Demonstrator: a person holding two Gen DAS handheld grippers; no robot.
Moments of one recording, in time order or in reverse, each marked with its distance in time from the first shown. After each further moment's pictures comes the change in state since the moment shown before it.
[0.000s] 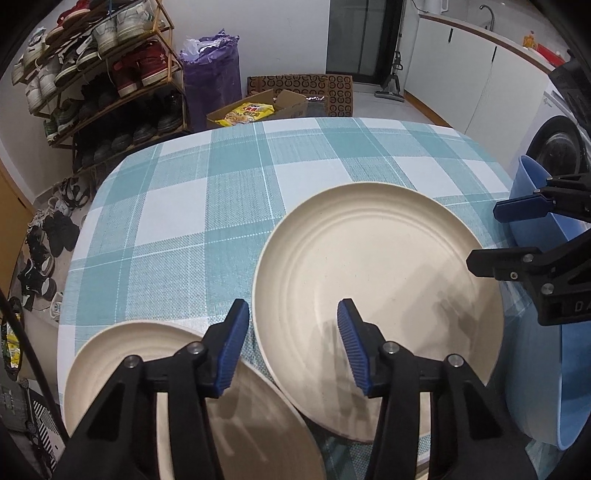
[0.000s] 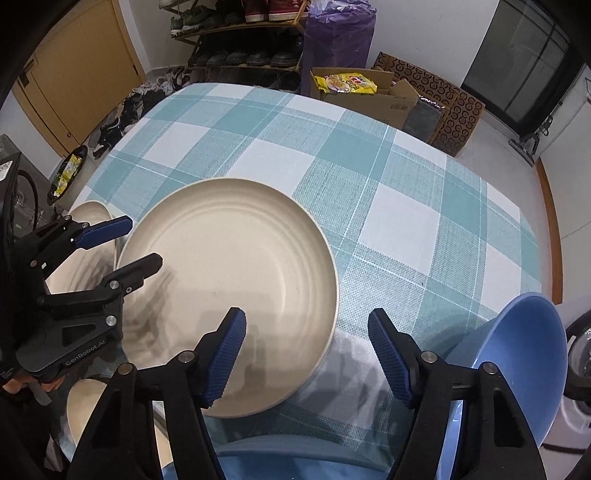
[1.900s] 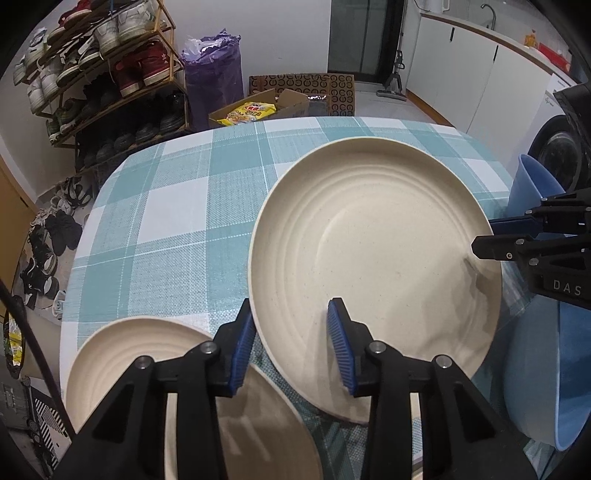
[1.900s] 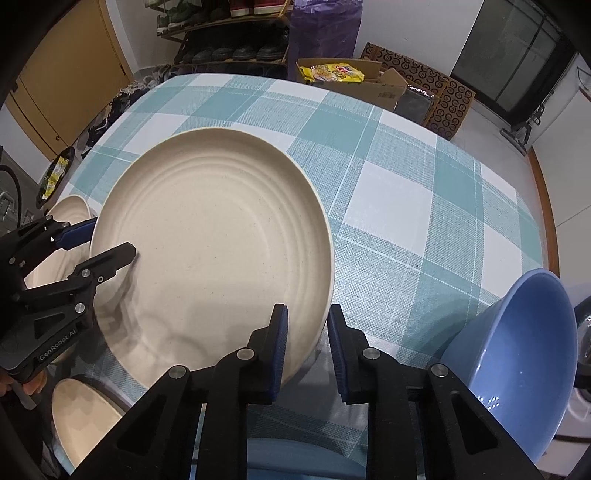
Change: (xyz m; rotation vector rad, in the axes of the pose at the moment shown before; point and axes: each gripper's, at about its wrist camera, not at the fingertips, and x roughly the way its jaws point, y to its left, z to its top) left arm -0.006 -0.001 -0.001 -0.004 -0.005 0.016; right arm 0.007 -0.010 -0.014 0.038 -0.010 -0.023
